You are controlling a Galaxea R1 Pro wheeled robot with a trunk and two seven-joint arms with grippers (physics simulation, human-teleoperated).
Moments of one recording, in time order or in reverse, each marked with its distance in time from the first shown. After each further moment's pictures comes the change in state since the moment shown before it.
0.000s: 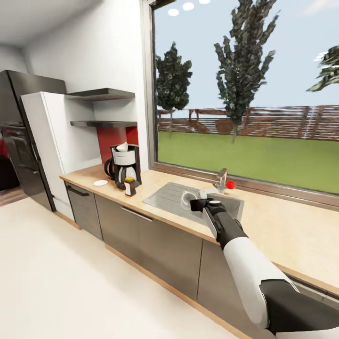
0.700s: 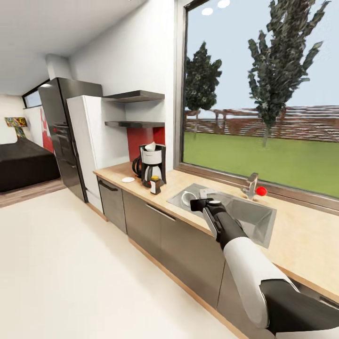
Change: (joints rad) left arm 0.000 0.000 -0.001 0.000 0.000 0.000 0.000; right arm 0.000 0.000 0.000 0.000 0.000 0.000 0.000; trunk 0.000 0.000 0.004
